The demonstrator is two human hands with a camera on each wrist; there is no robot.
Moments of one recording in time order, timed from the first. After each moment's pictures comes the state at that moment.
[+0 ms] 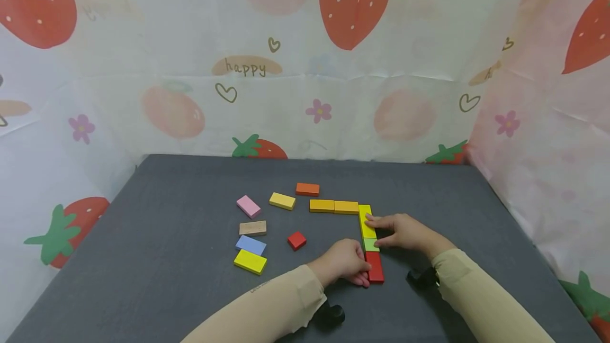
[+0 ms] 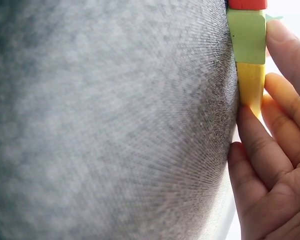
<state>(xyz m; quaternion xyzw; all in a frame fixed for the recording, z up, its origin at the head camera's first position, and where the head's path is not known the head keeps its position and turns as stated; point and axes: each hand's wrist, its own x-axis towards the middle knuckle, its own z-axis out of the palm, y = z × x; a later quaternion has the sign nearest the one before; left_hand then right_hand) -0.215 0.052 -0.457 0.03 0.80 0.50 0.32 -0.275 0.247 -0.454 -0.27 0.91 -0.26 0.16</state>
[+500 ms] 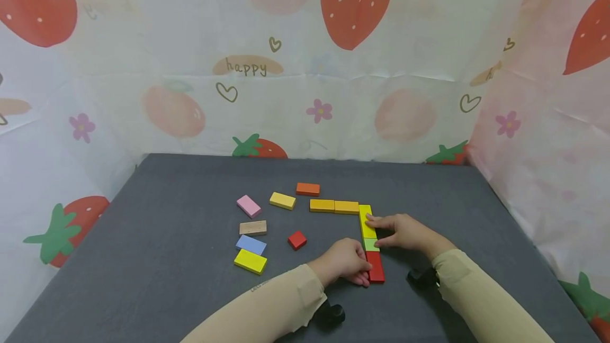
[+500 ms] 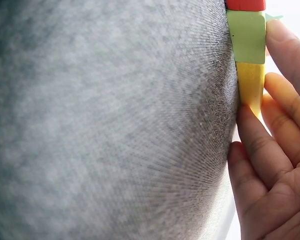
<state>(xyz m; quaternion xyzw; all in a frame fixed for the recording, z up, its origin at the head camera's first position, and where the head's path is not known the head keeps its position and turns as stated) -0.218 0.050 -0.457 0.04 0.80 0.51 0.33 -0.275 0.247 -0.454 -0.27 0.91 -0.26 0.17</state>
